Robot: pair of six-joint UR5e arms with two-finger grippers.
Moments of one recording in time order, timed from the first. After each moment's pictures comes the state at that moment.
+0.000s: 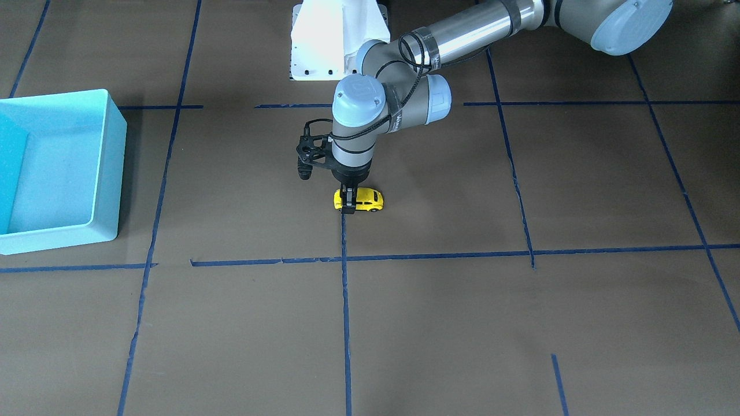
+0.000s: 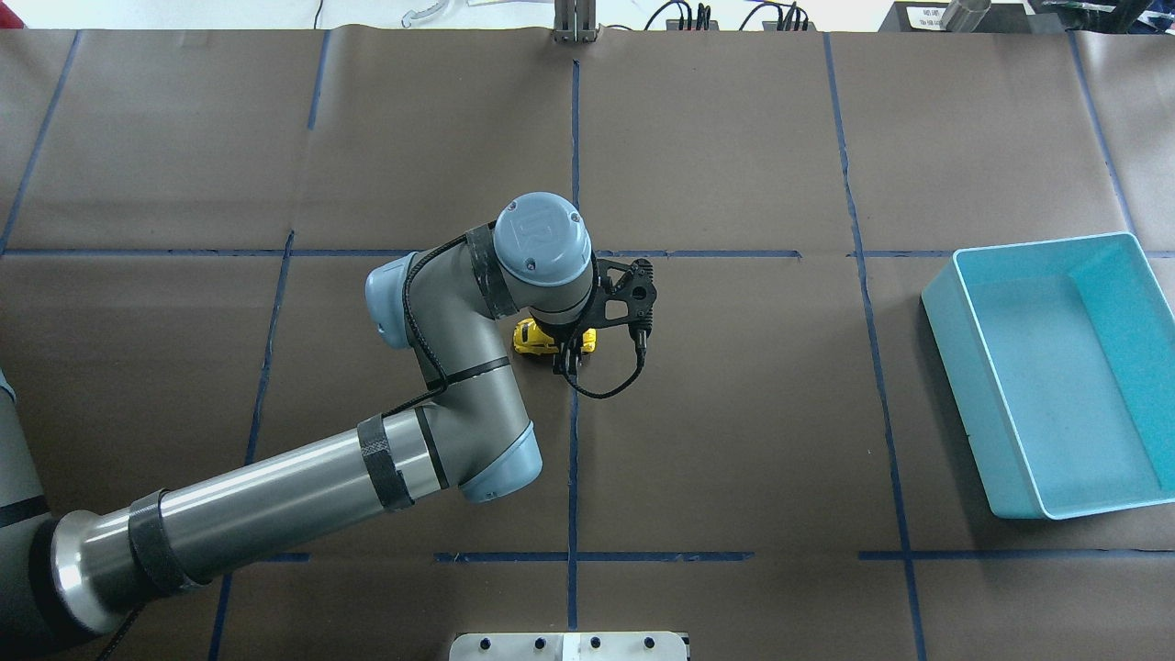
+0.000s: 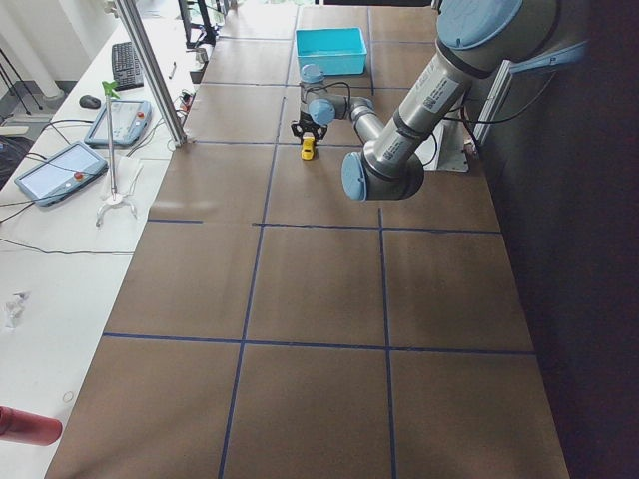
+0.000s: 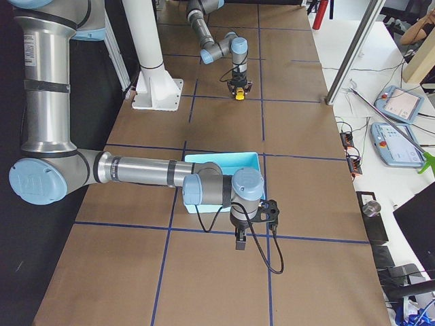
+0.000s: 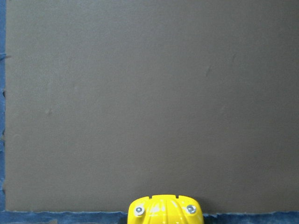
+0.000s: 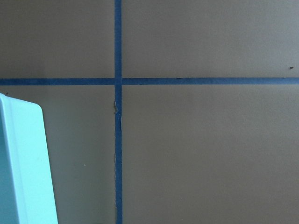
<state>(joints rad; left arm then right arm) -0.51 -2.46 -1.28 -1.82 -1.88 0.36 1.57 -1.63 1.60 -1.51 2.29 0.04</state>
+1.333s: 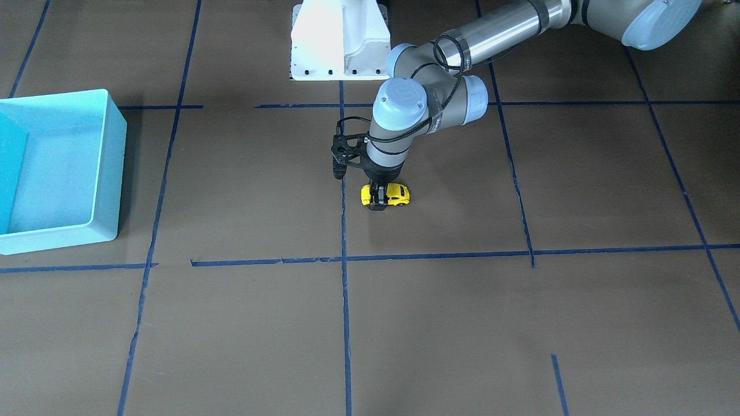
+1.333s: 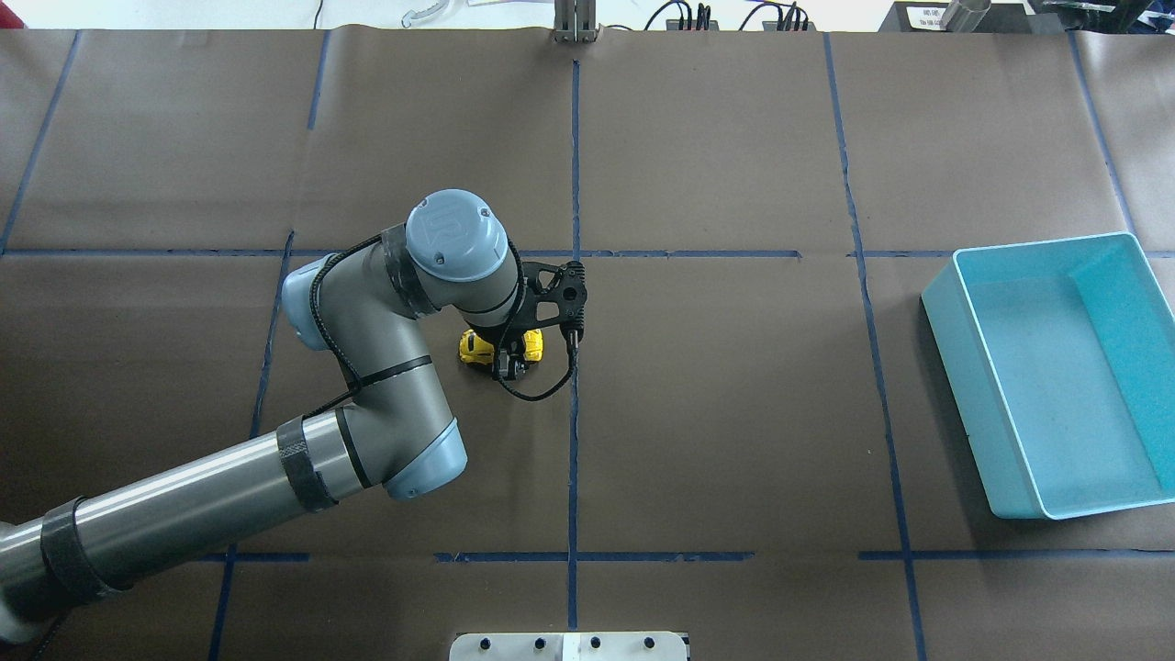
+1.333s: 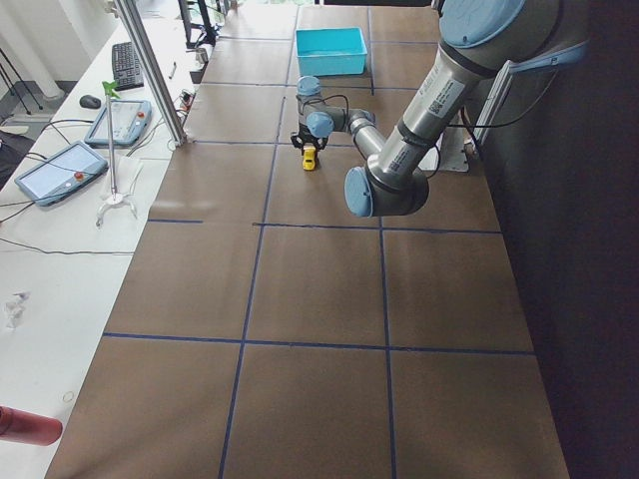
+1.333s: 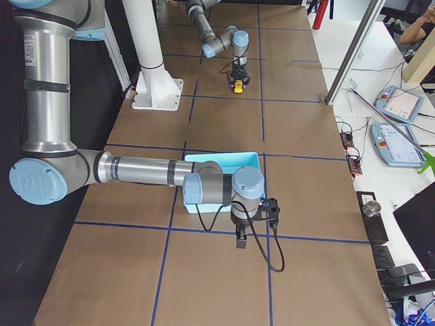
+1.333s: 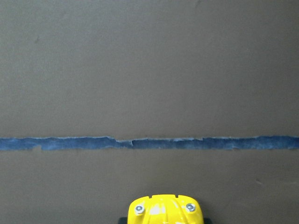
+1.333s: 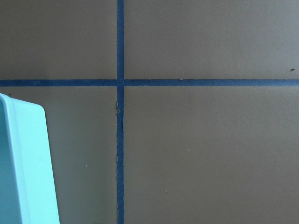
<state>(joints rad) -0.53 -2.32 -1.40 -1.83 -1.94 0.37 1.57 -1.63 1.60 -1.51 2.29 0.04</state>
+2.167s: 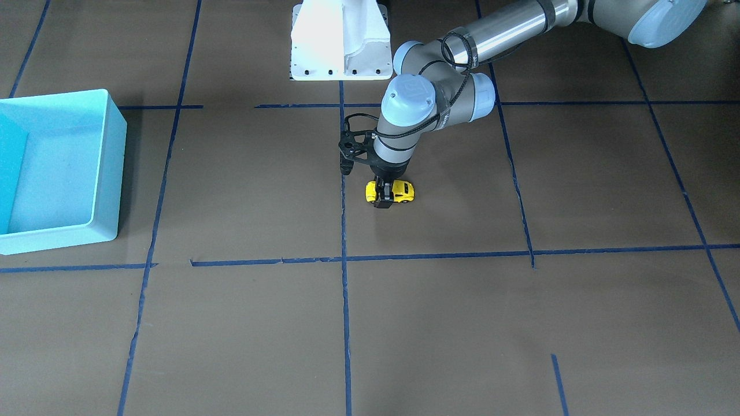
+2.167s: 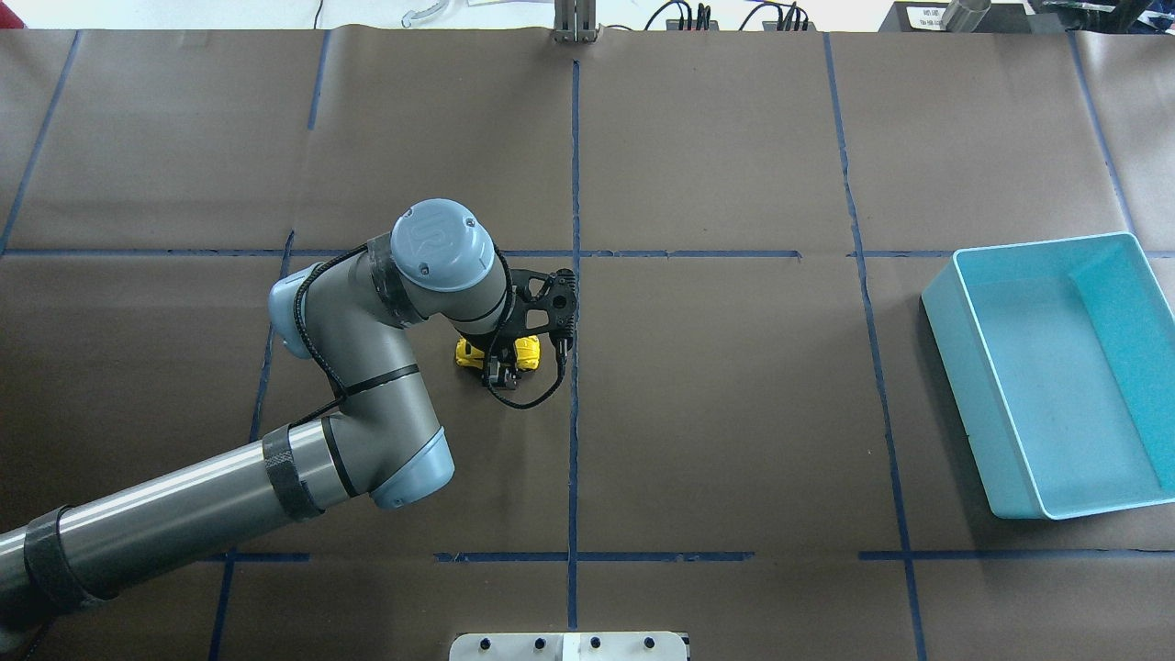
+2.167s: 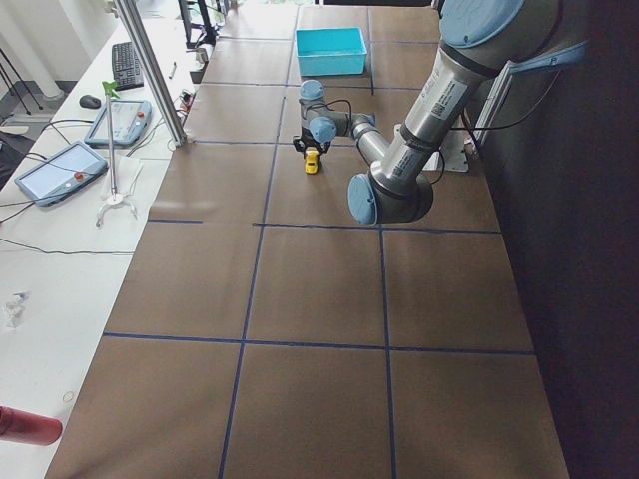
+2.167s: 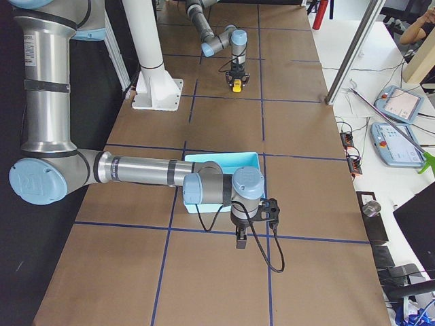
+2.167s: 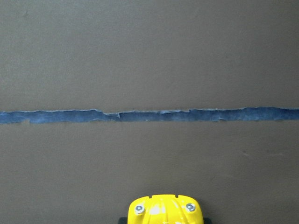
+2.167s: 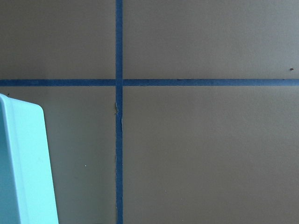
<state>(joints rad) -0.53 -2.31 -1.42 -1.85 -1.93 0.37 1.57 -1.63 1.60 -1.51 2.29 0.04</state>
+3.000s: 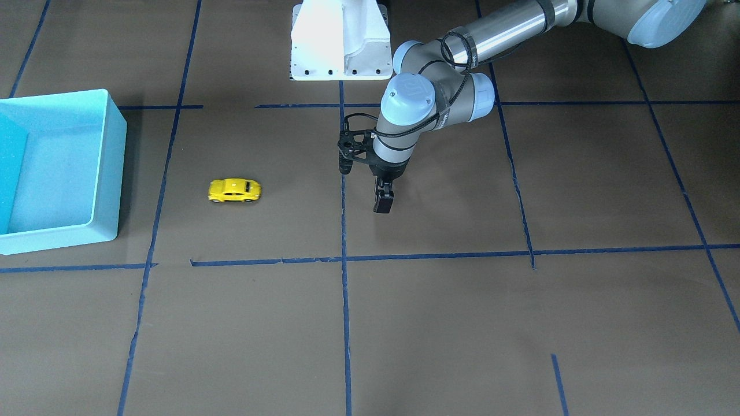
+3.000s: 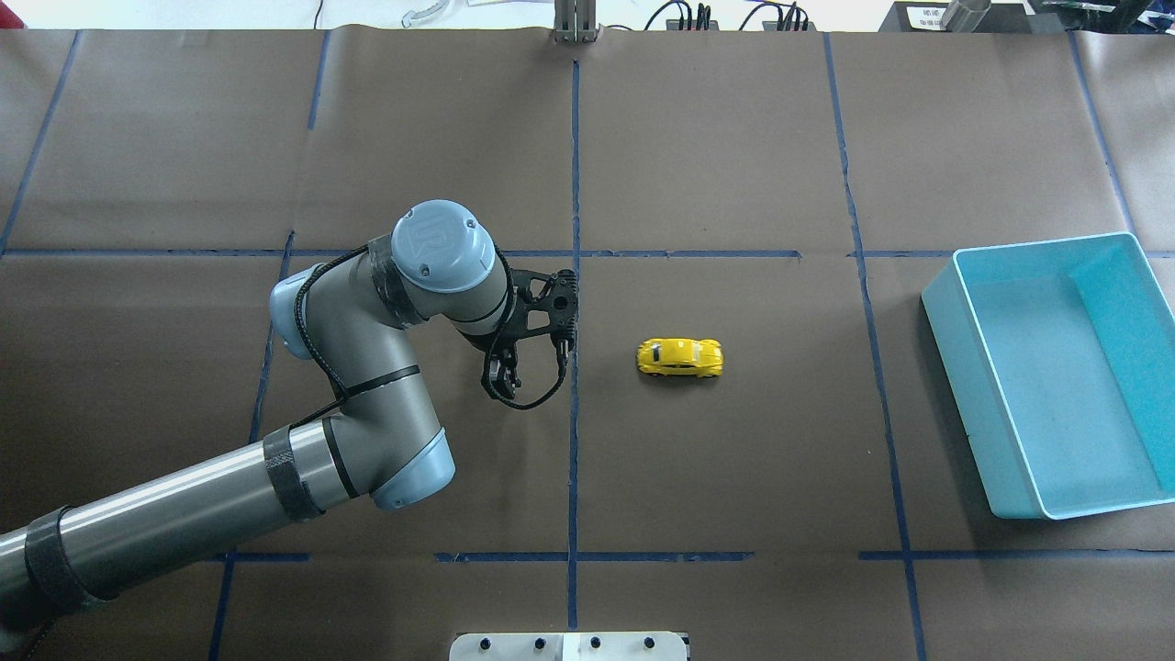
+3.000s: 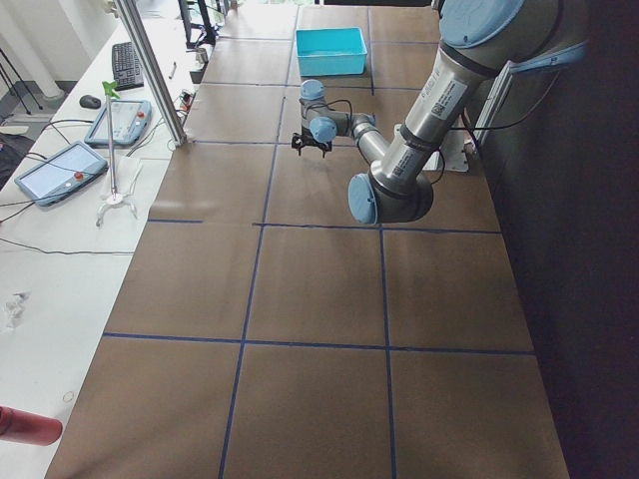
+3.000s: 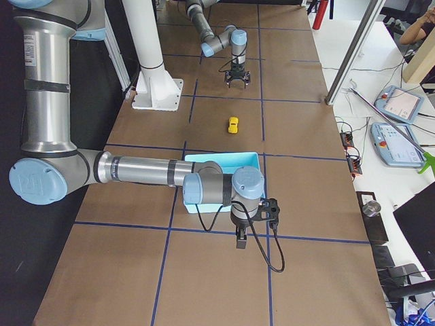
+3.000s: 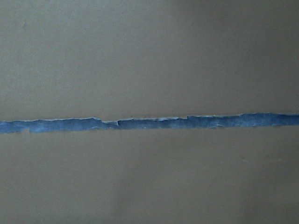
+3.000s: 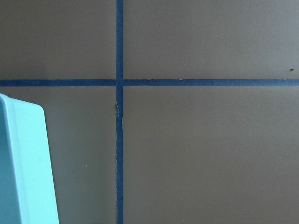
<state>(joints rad) -0.53 -2.31 -1.42 -1.85 -1.93 0.38 1.57 -1.63 1.60 -1.51 2.29 0.04</state>
